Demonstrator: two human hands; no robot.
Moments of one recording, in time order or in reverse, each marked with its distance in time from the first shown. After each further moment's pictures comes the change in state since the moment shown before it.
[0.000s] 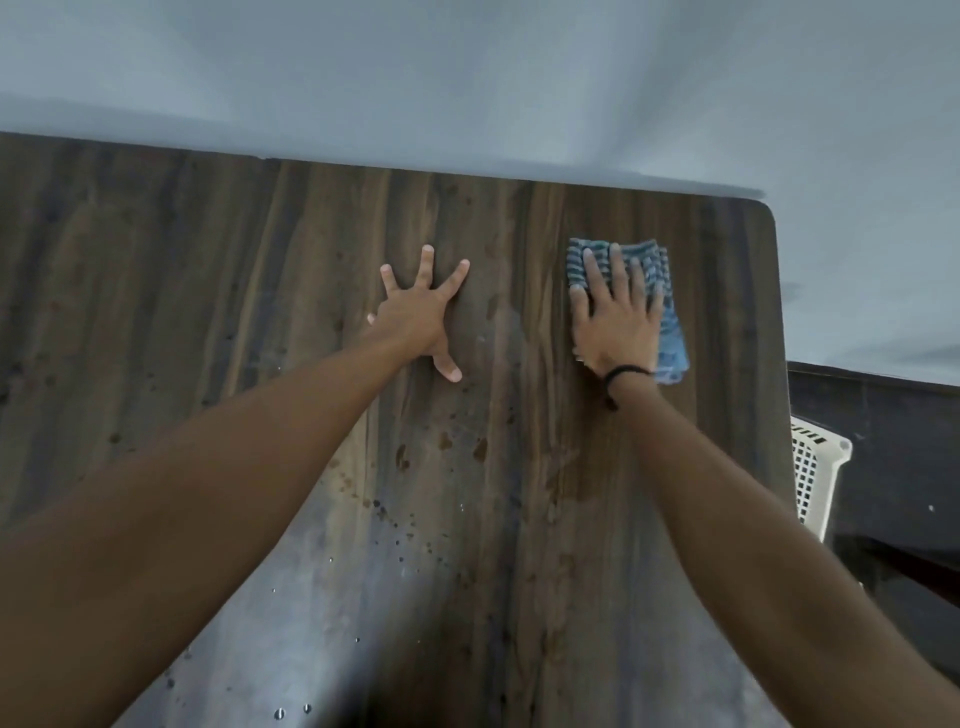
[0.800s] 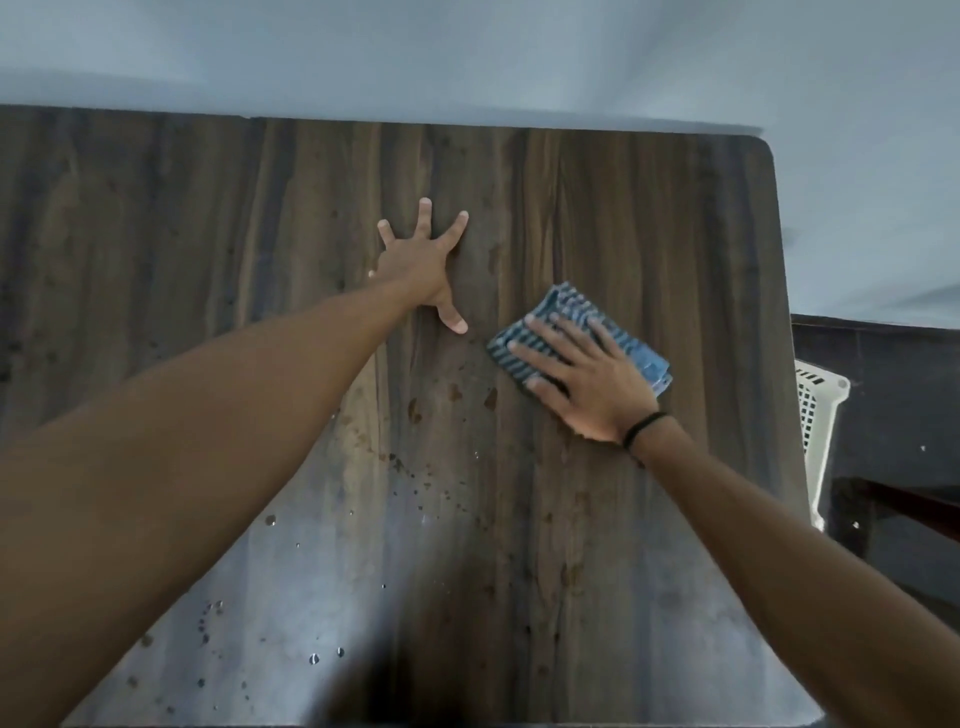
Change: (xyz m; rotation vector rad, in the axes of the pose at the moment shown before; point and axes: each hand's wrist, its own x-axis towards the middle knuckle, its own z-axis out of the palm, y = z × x) left_hand -0.001 -0.001 -0.002 0.042 0.011 0.019; right_hand -0.122 0.013 0.020 -0.187 -0.140 -0.582
